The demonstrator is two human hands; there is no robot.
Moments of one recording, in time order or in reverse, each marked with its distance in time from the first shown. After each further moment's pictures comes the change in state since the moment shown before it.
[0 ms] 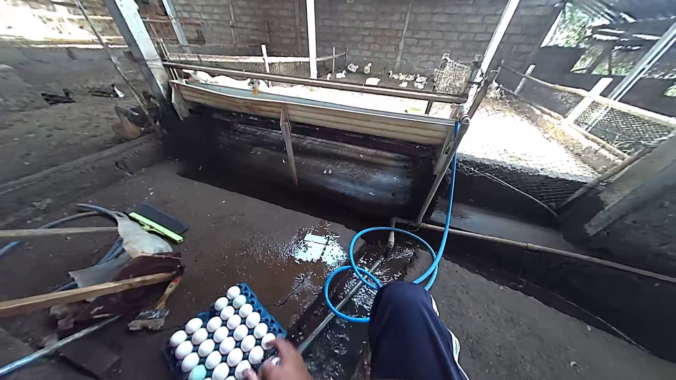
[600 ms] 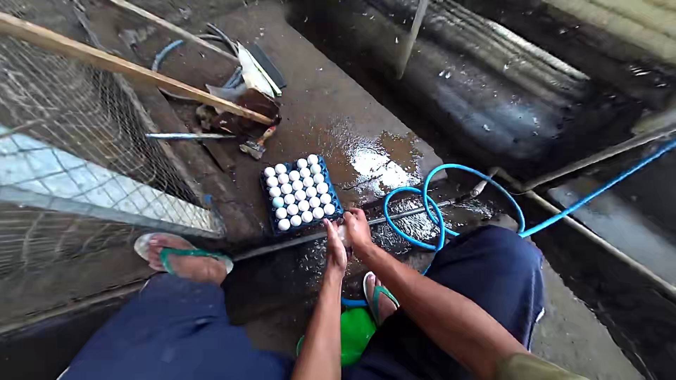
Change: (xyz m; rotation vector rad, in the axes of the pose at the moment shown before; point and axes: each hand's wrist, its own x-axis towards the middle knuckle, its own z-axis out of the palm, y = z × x) left_hand 0.000 -0.006 0.011 0.153 0.026 -0.205; right_hand 0.024 0.001 -0.015 -0.002 0.017 0.196
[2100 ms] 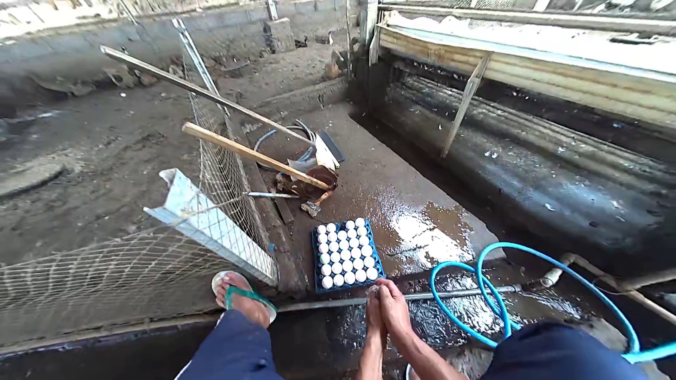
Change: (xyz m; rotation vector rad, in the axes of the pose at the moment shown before) left_hand 0.014 -0.007 -0.002 0.096 0.143 0.062; right_hand -0.020 -0.011 0.014 0.006 -0.031 -0.094
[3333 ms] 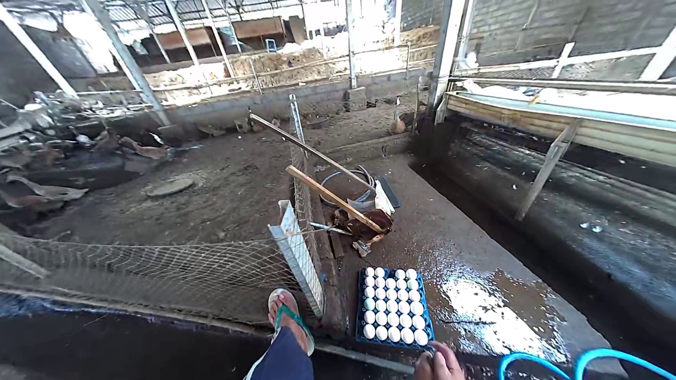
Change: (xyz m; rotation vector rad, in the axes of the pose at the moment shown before) left_hand 0.010 -0.017 -0.004 -0.084 -0.082 -0.065; right_hand 0.011 0.018 -0.004 -0.014 -0.015 -0.123
